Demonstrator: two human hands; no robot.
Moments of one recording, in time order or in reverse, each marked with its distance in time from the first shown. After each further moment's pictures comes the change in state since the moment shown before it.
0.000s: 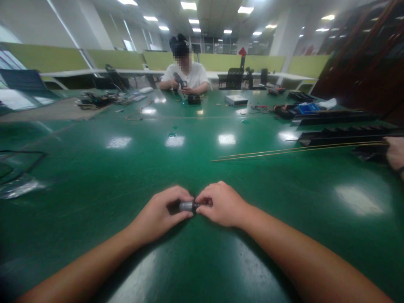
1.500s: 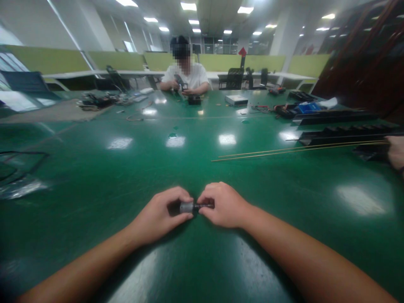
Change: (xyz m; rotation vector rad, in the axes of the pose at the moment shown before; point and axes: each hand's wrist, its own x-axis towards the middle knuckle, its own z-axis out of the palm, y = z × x) left_hand -0.002 0.000 -0.001 0.004 -0.027 -0.043; right_hand -0.006 0.000 0.002 -0.013 0.057 -0.075
